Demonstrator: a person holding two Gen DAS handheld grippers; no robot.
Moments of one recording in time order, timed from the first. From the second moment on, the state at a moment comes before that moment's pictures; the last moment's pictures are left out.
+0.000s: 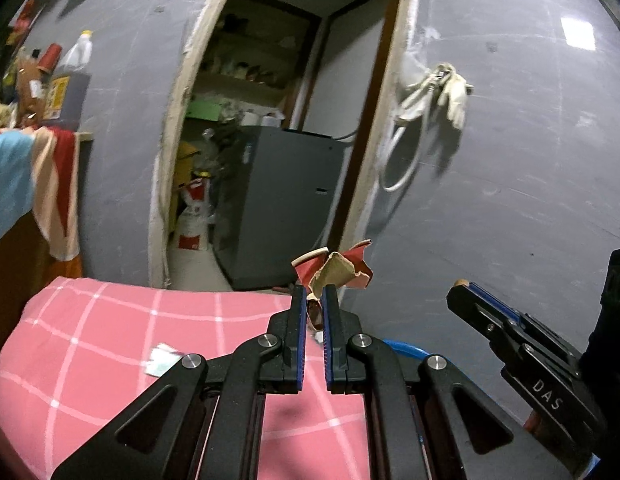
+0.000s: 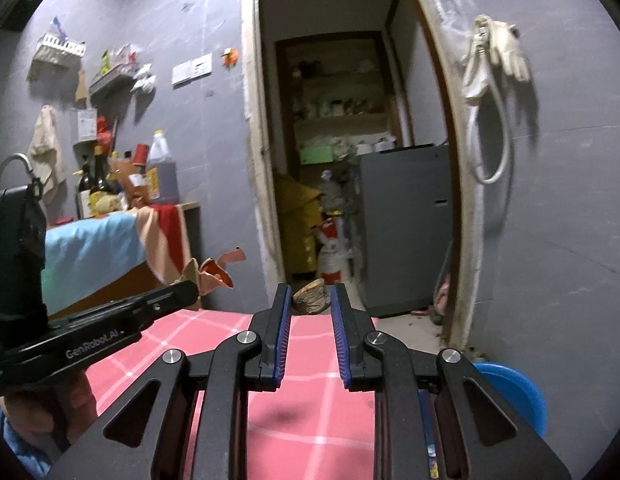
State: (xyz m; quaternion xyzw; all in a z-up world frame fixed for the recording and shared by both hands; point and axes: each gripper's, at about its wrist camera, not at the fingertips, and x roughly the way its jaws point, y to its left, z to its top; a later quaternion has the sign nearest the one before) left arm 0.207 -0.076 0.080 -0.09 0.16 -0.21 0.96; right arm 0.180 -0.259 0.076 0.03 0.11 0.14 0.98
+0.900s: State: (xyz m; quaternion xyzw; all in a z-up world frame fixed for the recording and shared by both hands) left arm 0.218 -0.222 0.044 -0.01 0.22 -0.30 0.93; right arm 0.160 -0.381 0.030 0.07 0.14 0.02 0.99
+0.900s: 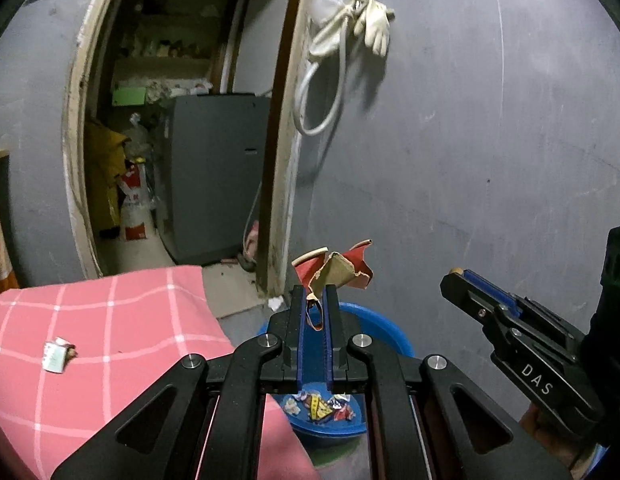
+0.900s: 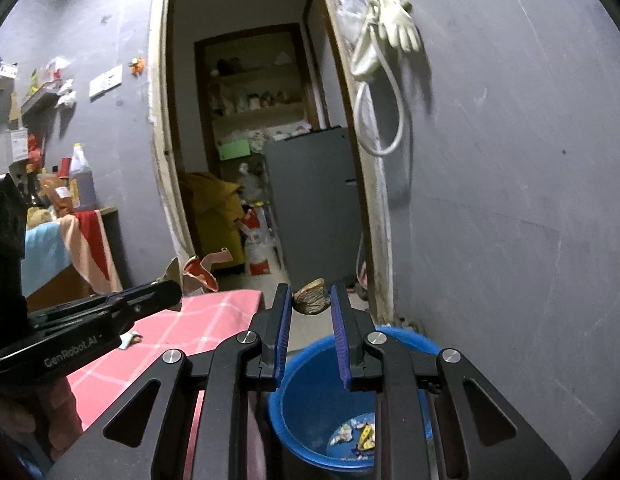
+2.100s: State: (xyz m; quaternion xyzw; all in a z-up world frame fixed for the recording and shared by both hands) left arm 0.298 -0.255 -0.072 -0.03 0.42 -0.29 0.86; right arm 0.212 -0.415 -0.059 0.14 0.30 0.00 0.94
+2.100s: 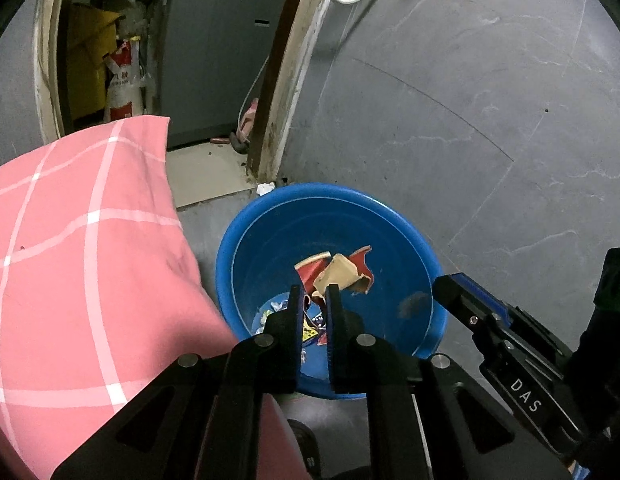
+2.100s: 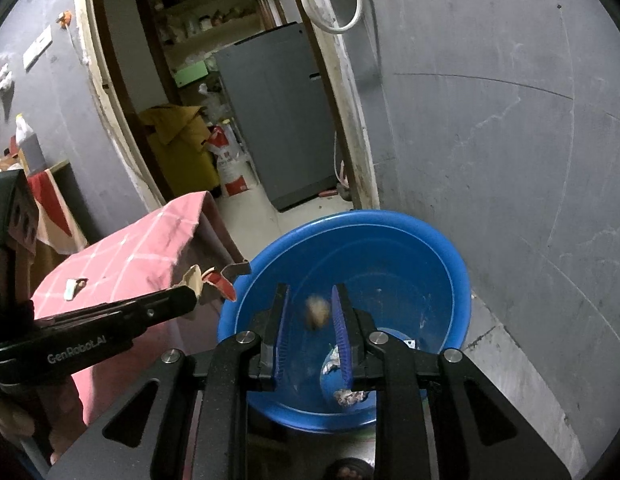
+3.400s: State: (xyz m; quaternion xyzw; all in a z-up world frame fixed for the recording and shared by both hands) left arm 0.258 -0.177 0.034 -0.09 0.26 -0.25 0.93; right arm 0.161 -0.376 0.040 0.09 0.16 -0.01 0.98
